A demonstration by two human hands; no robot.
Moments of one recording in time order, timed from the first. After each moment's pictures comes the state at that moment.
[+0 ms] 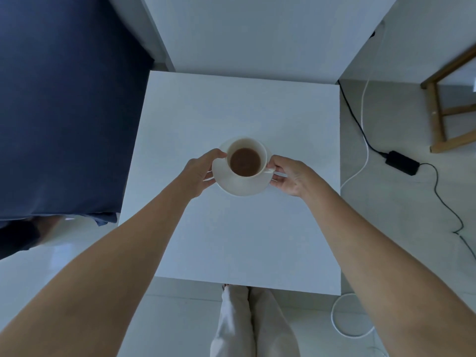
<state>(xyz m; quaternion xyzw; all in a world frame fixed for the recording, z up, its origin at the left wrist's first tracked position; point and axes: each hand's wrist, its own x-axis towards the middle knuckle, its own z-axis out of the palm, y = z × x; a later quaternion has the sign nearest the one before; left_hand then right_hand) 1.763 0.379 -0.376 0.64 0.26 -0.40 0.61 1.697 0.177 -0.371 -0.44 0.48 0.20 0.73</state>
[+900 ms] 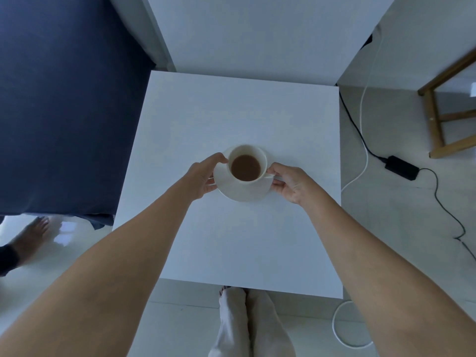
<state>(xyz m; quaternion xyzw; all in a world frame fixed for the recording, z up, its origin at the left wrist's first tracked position) 1.753 0.379 -0.395 0.64 0.27 -0.42 0.58 1.678 0.183 -0.390 -0.48 0.45 0.19 0.73</state>
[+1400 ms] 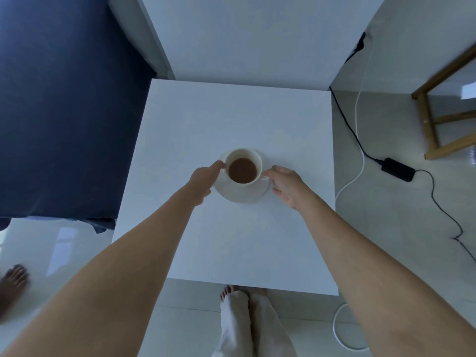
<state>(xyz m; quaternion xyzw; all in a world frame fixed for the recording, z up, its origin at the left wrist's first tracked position) 1.740 0.370 -0.385 0.74 0.22 -0.40 0.49 1.670 0.186 -0.385 -0.57 0.42 0.21 0.67</state>
